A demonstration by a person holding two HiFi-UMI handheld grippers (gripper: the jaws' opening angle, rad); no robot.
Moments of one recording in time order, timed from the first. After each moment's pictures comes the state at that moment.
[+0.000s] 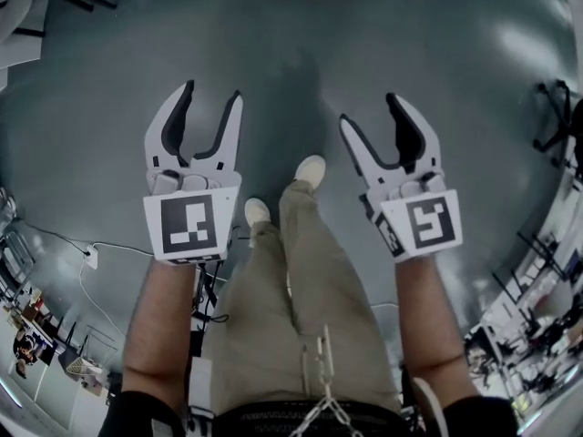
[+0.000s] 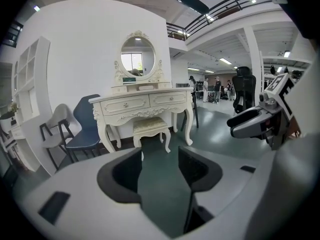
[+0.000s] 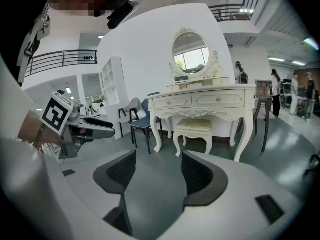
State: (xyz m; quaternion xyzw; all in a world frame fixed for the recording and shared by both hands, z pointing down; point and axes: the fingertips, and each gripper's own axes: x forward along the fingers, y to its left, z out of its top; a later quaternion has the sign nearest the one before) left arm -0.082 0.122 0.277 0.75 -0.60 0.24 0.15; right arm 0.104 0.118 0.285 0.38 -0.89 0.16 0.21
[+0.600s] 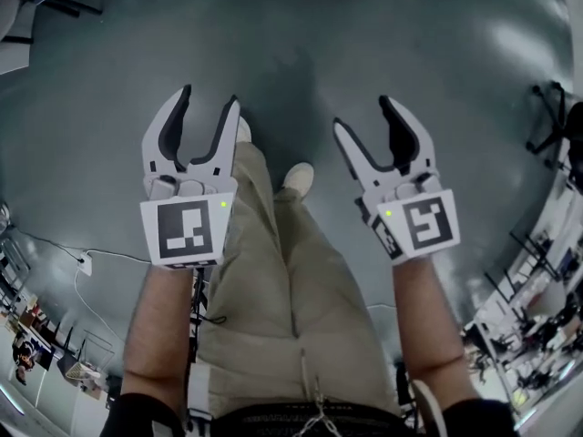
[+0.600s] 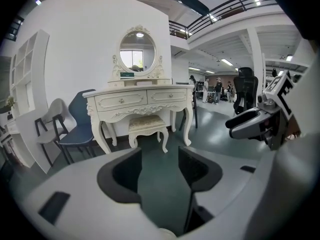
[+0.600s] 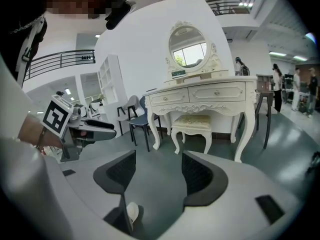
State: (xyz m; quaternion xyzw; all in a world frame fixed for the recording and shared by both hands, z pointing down) left arm -0.070 0.098 0.297 0.75 -0.60 0.23 0.17; right arm 0.112 0.095 0.303 0.37 -0.88 0.18 0.22
